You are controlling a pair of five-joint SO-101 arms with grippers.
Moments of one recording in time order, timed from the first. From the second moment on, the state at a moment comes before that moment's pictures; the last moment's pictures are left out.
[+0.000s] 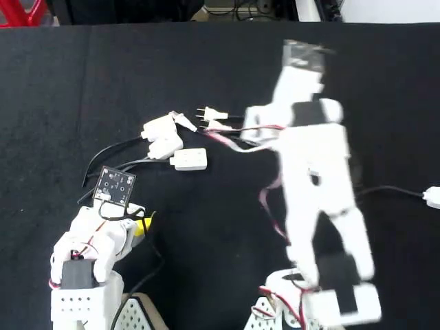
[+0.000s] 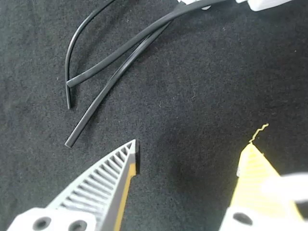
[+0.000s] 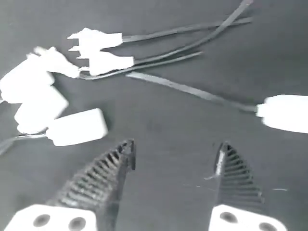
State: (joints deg) left arm -7.2 -104.0 94.0 67.8 -20.6; right arm -12.1 -7.3 9.7 76.2 -25.6
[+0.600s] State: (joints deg) left arm -7.2 -104.0 95.8 67.9 -27.4; right arm -17.2 20.6 2.8 54.5 -54.6
